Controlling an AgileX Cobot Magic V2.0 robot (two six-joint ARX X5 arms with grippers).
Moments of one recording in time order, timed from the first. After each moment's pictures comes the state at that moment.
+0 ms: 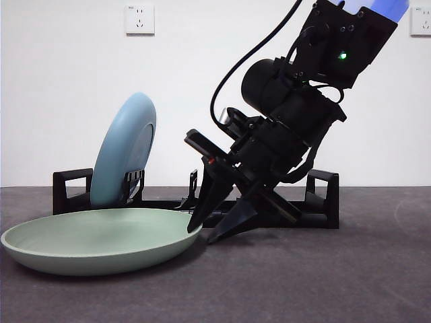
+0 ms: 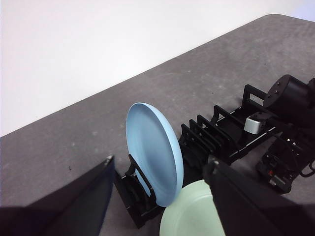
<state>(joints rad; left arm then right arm) -0.44 0.72 1.05 -0.64 -0.04 0.18 0.60 1.91 1.10 -0.18 -0.47 0.34</state>
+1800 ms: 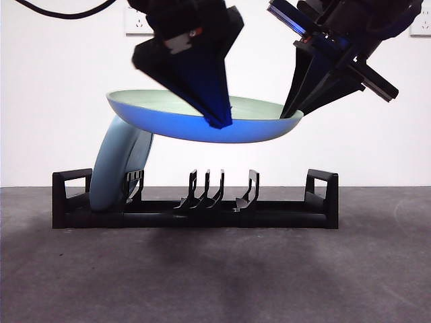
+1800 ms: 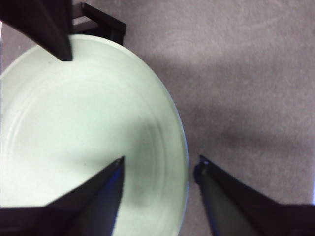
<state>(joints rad) -1.20 1.39 1.05 -0.56 -0.48 0.50 0.46 1.42 1.10 -0.59 -0.34 0.30</state>
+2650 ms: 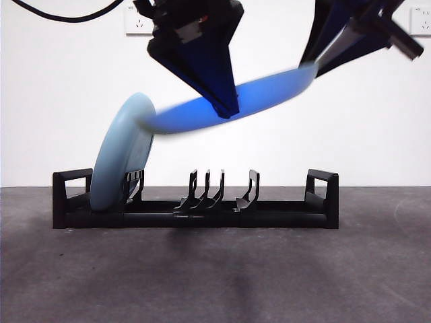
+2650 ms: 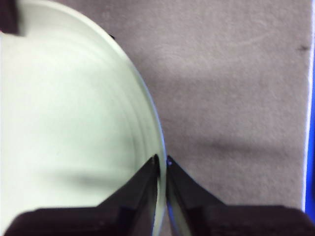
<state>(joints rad) -1.15 1.40 1.06 -0.54 -0.38 0.51 0.44 1.25 1.10 -0.63 -0.32 0.31</state>
